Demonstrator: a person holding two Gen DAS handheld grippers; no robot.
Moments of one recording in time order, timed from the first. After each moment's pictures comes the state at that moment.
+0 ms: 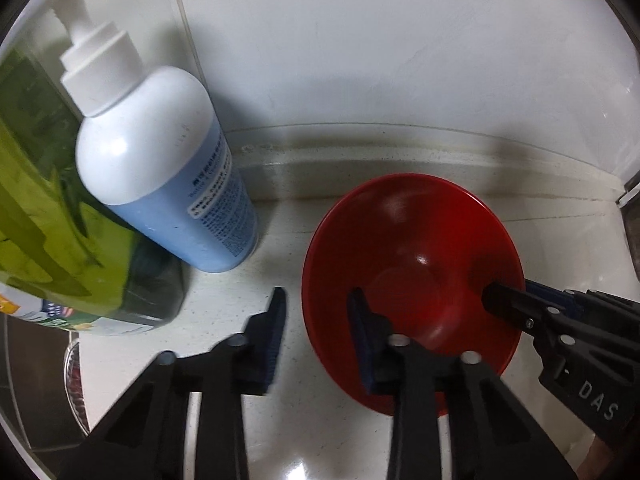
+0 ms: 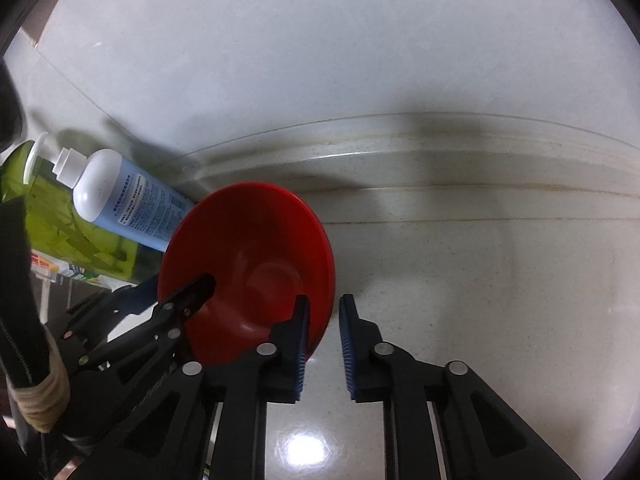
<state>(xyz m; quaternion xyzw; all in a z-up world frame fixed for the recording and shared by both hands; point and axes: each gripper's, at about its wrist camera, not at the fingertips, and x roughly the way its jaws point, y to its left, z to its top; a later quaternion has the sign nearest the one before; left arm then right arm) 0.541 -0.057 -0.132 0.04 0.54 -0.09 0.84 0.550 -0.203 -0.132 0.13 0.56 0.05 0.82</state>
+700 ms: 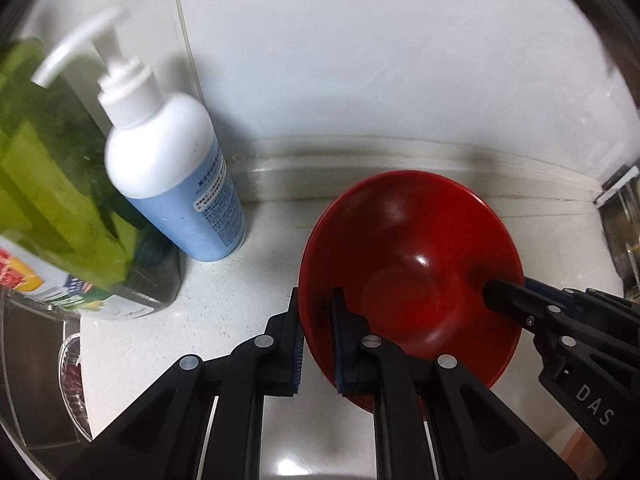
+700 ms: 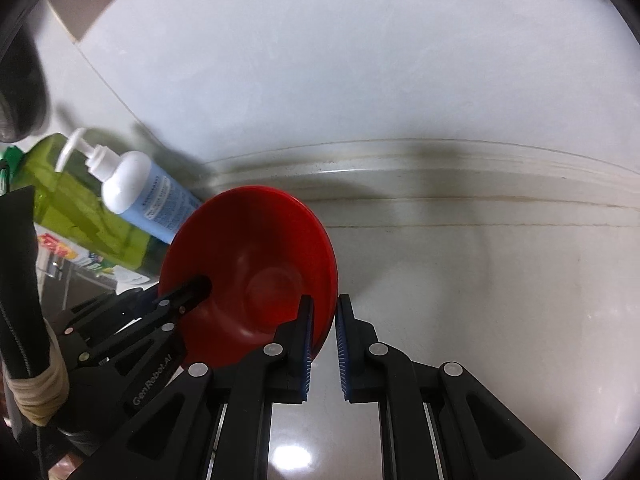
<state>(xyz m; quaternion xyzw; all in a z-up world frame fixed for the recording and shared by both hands) 0.509 -0.059 -0.099 0.02 0.52 -0.12 0.85 0.514 -0.193 -0.091 0.11 0.53 0.03 0.84</state>
